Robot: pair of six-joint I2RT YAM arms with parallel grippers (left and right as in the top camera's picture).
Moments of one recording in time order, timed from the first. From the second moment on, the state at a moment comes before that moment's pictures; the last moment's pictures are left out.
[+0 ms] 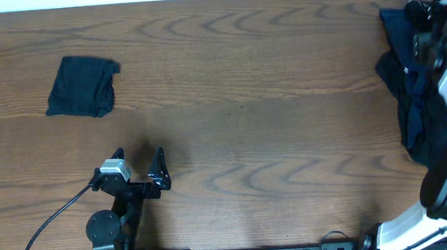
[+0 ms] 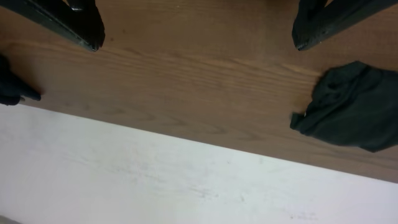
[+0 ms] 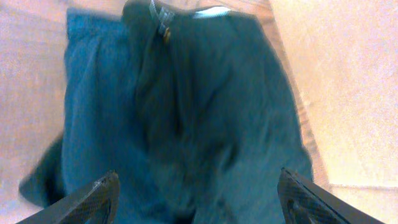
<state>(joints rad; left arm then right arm) 0.06 0.03 0.02 -0.09 0.26 -0.28 -0.36 1.83 1.39 -0.28 0.24 -0.35</state>
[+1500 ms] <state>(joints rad) 0.06 0.03 0.02 -0.09 0.26 -0.28 -0.31 2.39 1.84 -0.14 0.26 -0.25</state>
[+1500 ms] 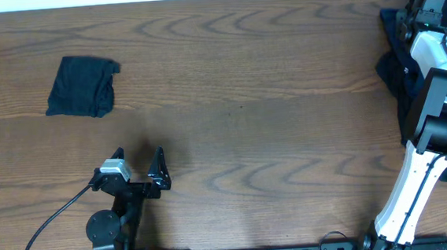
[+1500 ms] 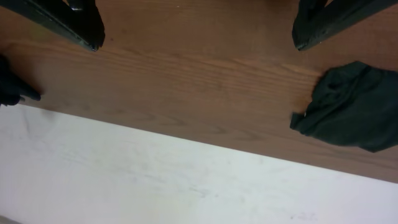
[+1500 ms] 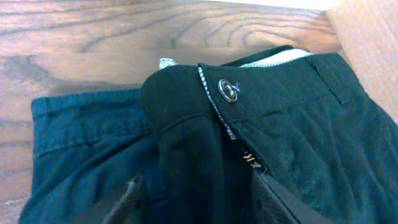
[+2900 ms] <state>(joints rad) 0.06 0.03 0.02 -0.09 0.26 -0.27 -0.09 2.03 1.90 -0.57 0.08 -0.16</state>
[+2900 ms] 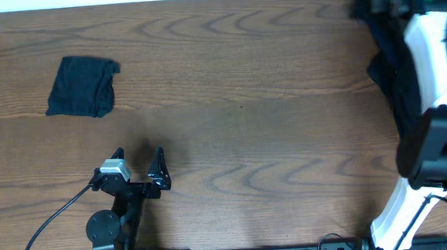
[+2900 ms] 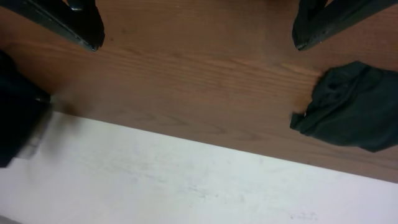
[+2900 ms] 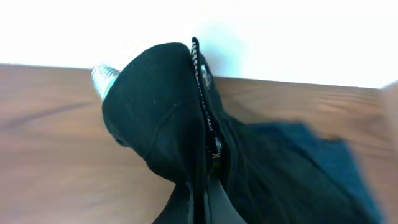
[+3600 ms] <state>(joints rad) 0.06 0.03 0.02 -0.09 0.26 -0.28 0.55 2.21 1.90 -0.66 -0.14 -0.03</state>
